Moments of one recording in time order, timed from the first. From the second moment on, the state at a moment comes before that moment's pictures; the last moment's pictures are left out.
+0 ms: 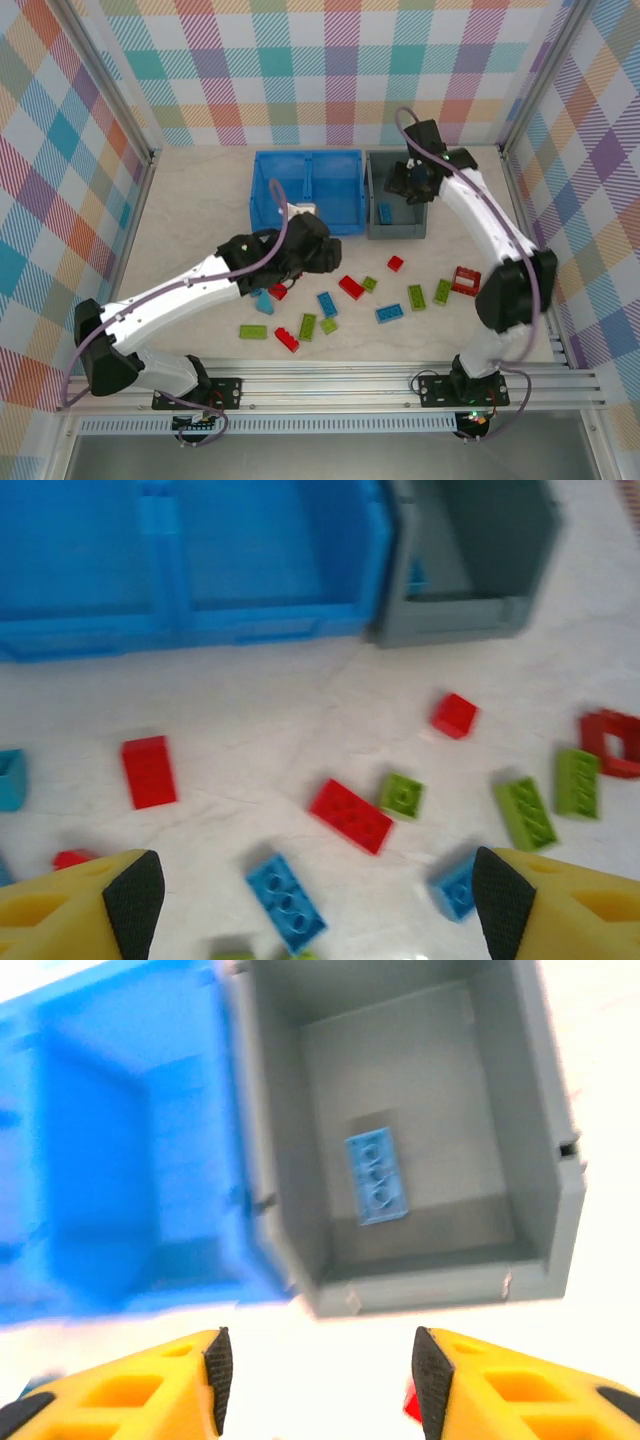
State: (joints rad) left arm -0.92 1.39 1.31 -0.82 -0.34 -0.76; right arm 0.37 1.61 1.61 -0.91 0.02 0.50
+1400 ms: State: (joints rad) left arm -0.55 1.76 1.43 -0.76 -0.19 -0.54; right arm 1.05 1.01 0.85 -0.47 0.07 0.61
